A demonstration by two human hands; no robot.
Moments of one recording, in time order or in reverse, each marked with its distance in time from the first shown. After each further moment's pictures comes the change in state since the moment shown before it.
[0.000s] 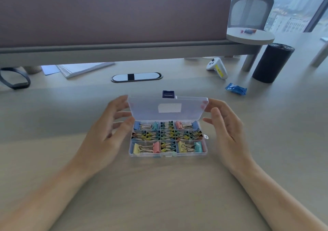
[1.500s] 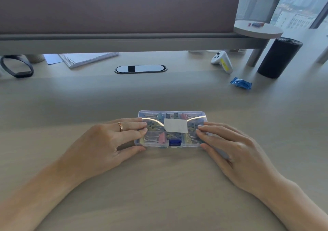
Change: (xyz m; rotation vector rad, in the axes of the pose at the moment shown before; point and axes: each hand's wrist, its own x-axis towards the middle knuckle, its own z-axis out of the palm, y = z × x) left_hand -0.022 -0.026 -0.018 0.480 -0.193 0.478; right_hand -0.043 -0.004 -0.031 -0.725 -0.370 -0.392
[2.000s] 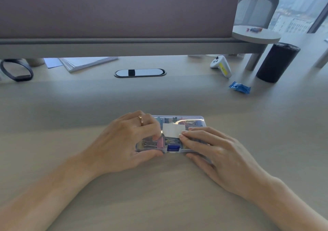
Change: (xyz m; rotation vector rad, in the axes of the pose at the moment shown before) left_hand 0.043 0.019 0.008 0.050 -0.078 0.090; right_hand 0.020 -0.011 0.005 -0.076 -0.107 -0.143
